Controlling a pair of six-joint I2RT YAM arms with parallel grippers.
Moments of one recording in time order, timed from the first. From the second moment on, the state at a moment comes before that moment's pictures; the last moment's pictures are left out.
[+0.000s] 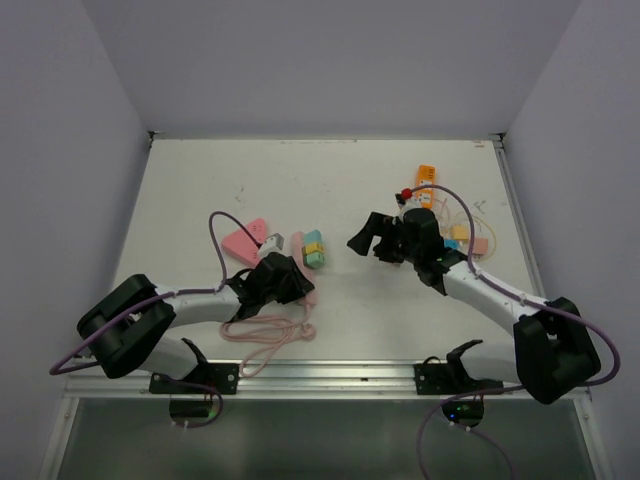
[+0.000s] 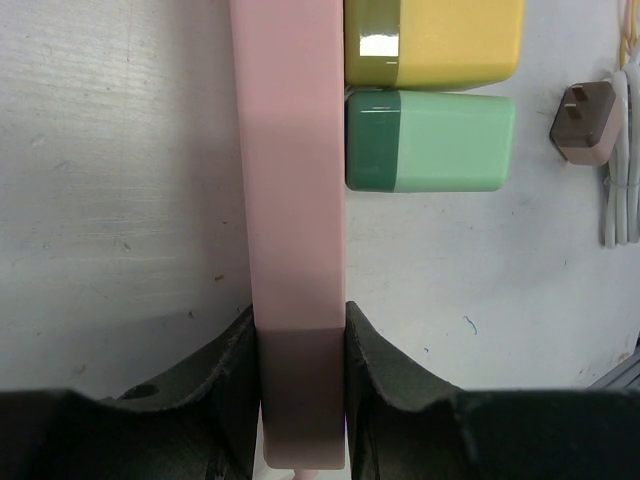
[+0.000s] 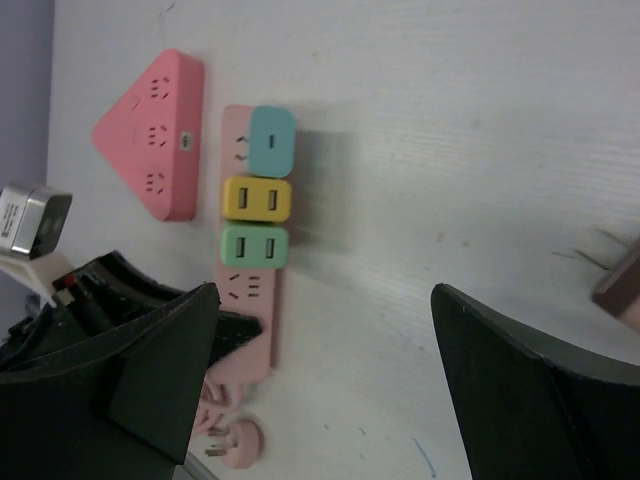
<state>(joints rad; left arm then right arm) -0.80 1.42 0.46 0.20 -0.13 -1.06 0.44 1.25 0.64 0.05 -0.16 0.67</state>
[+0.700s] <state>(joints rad) -0.80 1.40 0.44 0.22 -0.13 -1.04 0.67 1.67 0.77 0.33 -0.25 0.80</state>
